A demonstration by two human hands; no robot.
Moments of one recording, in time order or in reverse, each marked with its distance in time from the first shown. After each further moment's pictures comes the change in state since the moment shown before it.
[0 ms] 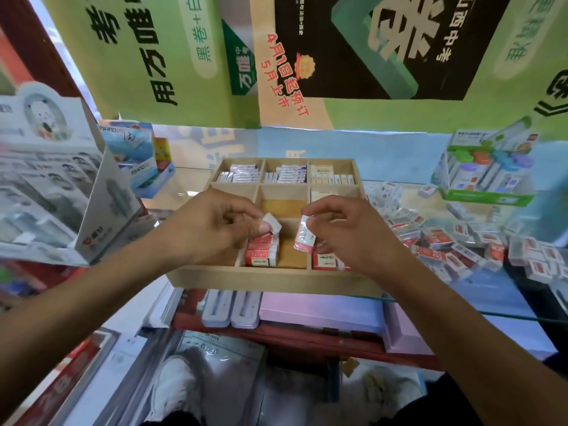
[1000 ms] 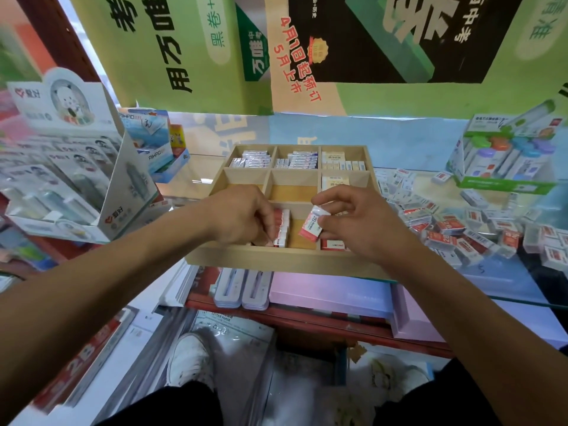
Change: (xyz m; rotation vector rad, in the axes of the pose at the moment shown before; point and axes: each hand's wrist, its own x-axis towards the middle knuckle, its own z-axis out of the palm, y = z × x) left_hand 0.017 0.004 0.012 0.446 -0.270 -0.143; right_hand -0.006 0.010 0.003 -0.036 -0.046 0.023
